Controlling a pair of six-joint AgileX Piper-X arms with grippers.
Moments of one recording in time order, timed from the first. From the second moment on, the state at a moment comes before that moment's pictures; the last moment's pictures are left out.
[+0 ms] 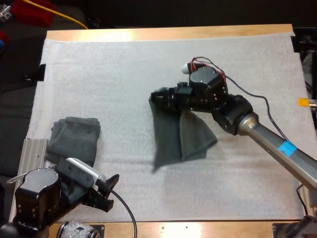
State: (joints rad) left arm -0.23 0.45 -0.89 1.27 0.30 -1.71; right arm 0.67 1.61 -1.25 0.21 -0.44 -1.24
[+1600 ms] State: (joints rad) left arm -0.23 0.52 -0.89 1.27 0.30 -1.71; right arm 0.67 1.53 -1.29 0.55 -0.18 -1.24
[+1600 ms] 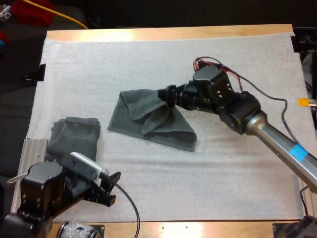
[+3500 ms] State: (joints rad) left arm -0.23 0.71 -0.89 1.21 0.30 -1.71; right arm 0.67 1.61 -0.73 0.15 -0.27 -0.82
